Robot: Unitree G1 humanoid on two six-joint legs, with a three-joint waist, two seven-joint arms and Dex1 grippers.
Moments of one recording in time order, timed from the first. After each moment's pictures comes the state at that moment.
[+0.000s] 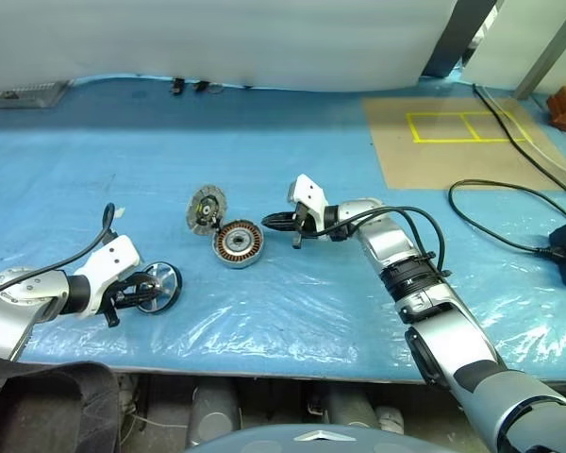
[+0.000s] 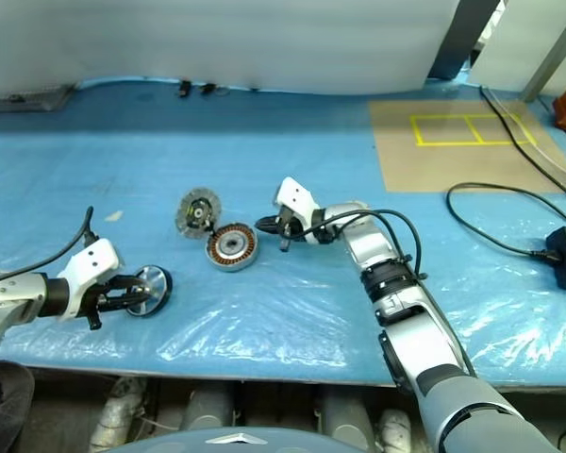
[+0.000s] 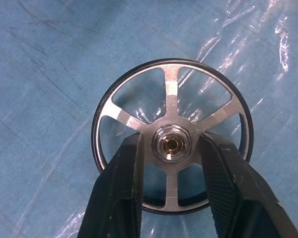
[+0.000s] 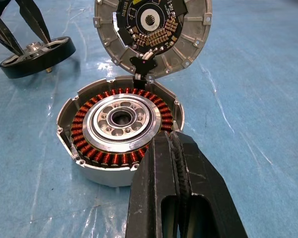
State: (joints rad) left arm 0.04 1.00 0.10 -0.25 -0.29 0.59 -0.98; right arm -0.79 -0.23 0.26 0.55 0.04 0.15 1.07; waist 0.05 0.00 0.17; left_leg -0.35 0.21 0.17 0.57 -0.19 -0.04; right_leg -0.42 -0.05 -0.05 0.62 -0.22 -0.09
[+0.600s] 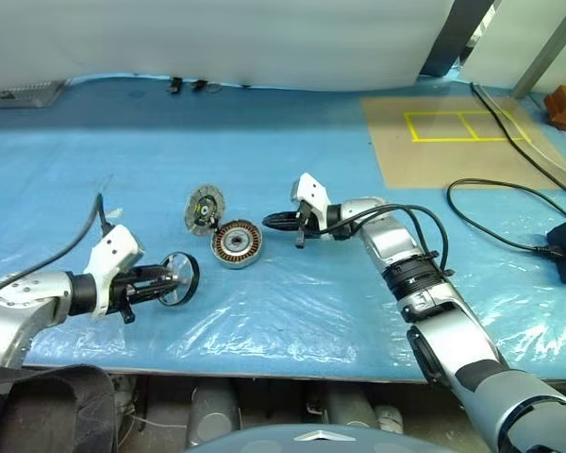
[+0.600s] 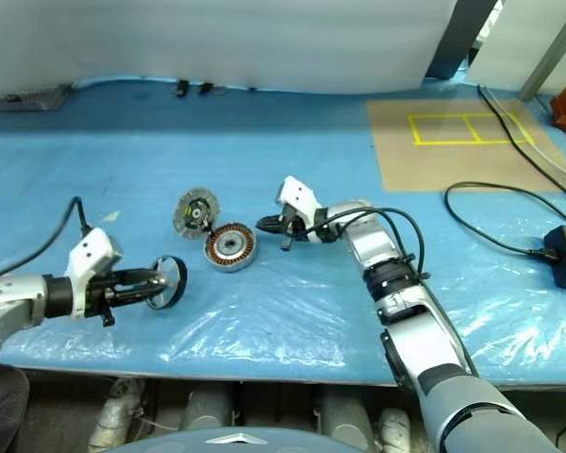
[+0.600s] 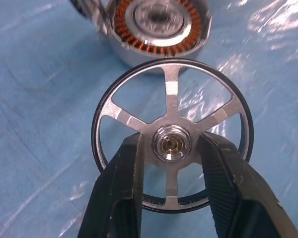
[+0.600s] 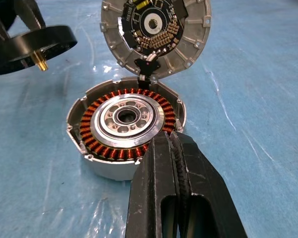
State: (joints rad) left arm 0.06 0.90 0.27 -0.41 -0.56 0.77 -0.97; right arm -0.78 -0.27 0.24 0.52 0.08 0.18 1.14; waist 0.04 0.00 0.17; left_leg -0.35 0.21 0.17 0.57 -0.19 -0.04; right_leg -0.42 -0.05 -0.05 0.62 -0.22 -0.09
